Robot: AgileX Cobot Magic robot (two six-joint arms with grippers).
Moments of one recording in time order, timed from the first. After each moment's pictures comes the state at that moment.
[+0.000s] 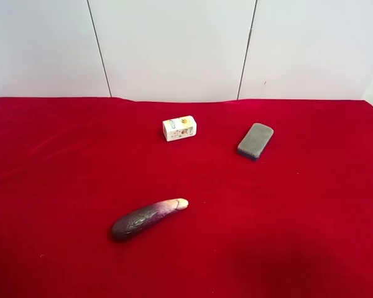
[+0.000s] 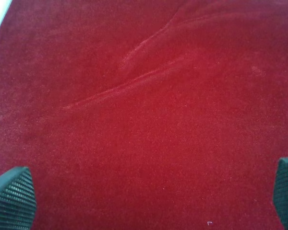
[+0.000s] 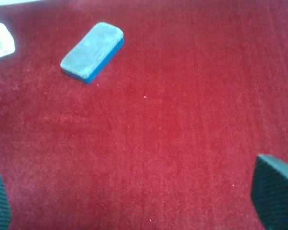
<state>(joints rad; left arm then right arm) -0.06 -0.01 -0.51 0.08 1.07 -0.15 0.09 0.03 -0.51 0.01 1.05 0.09</state>
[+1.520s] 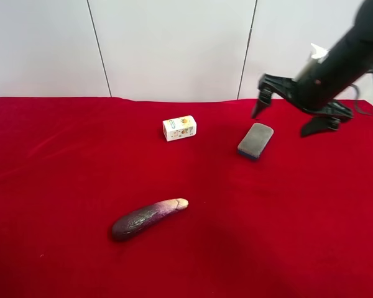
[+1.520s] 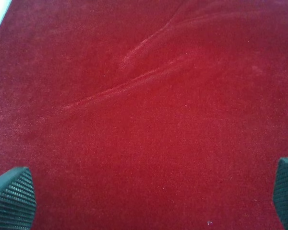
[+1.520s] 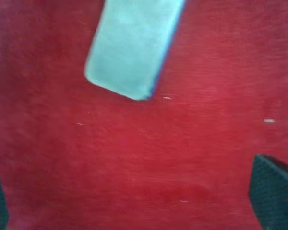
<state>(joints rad) -0.06 -0.01 -0.51 0.08 1.07 -0.15 0.18 1.67 -1.13 0.25 0.71 0.28</state>
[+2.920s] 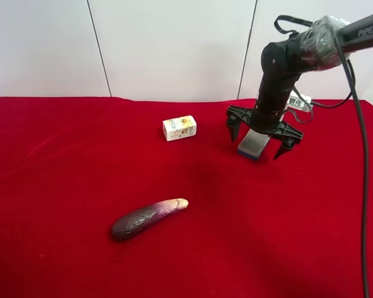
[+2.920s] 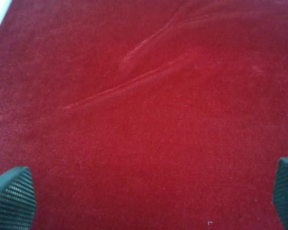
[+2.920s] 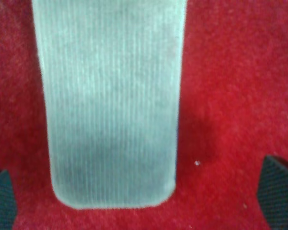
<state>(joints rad) -0.06 -0.01 -0.51 0.08 1.07 -0.15 0.28 2.13 -1.44 -0.06 0.82 0.87</state>
